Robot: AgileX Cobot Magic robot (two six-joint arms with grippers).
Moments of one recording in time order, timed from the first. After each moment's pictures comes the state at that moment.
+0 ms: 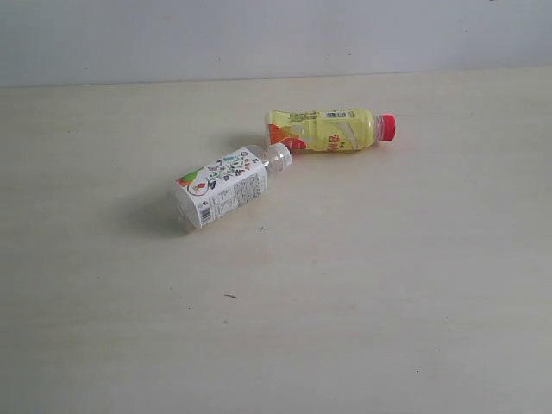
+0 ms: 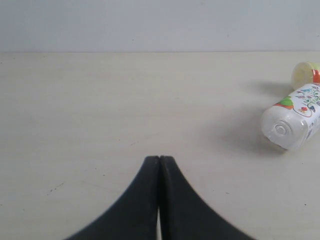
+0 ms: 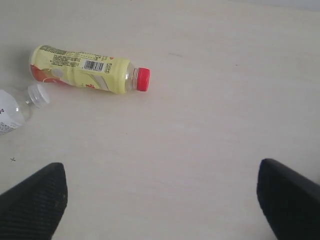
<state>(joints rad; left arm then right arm) -0.13 0.01 0.00 0.14 0.37 -0.15 0.14 1.45 -1.50 0.03 1.12 -0.05</state>
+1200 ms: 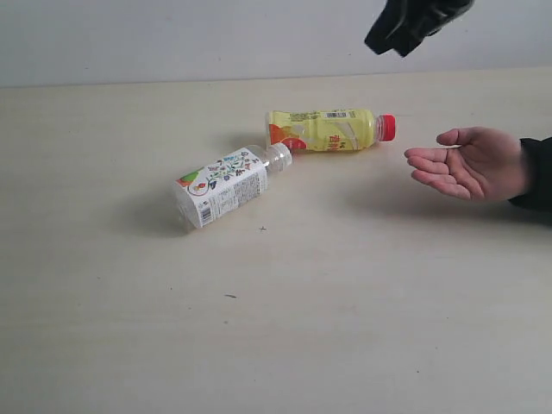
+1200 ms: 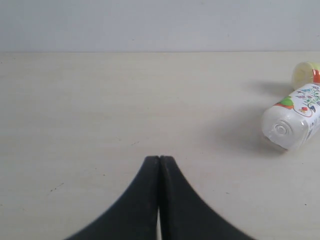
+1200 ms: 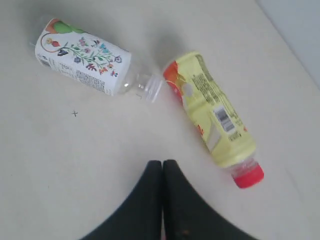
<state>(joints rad) -0.13 0.01 0.00 0.14 0.37 -0.15 0.29 1.72 -1.55 0.37 1.02 -0.95</state>
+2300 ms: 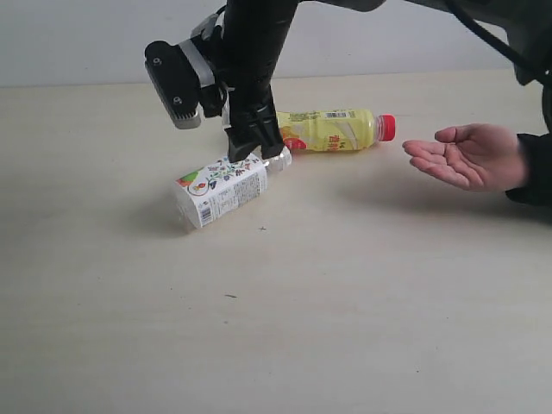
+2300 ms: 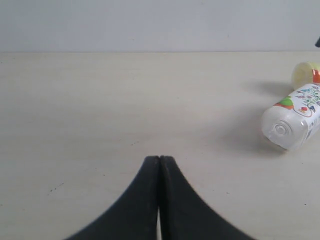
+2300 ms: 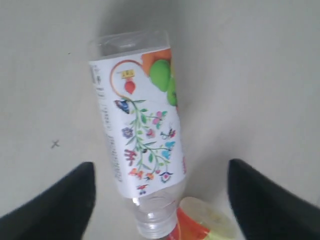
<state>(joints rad) -0.13 0.01 0.00 0.14 0.37 -0.15 0.67 2.21 -1.98 0.10 1.06 -1.42</state>
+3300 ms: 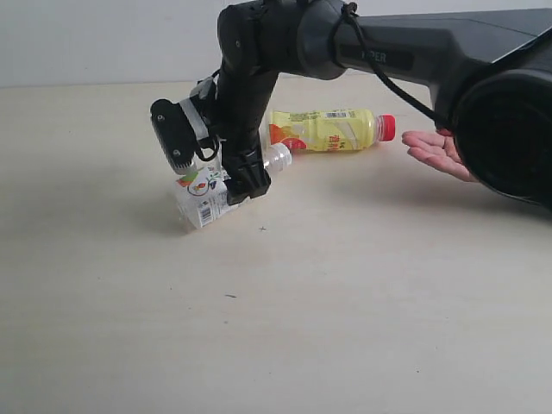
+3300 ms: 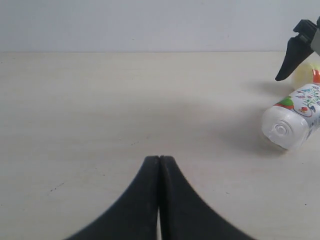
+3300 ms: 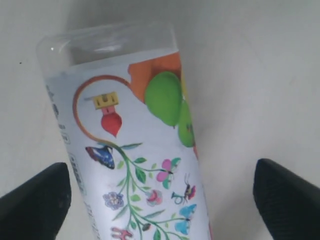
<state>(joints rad) -0.13 0.01 0.00 0.14 0.37 -0.15 0.67 2.37 -1.98 0.10 0.92 -1.41</state>
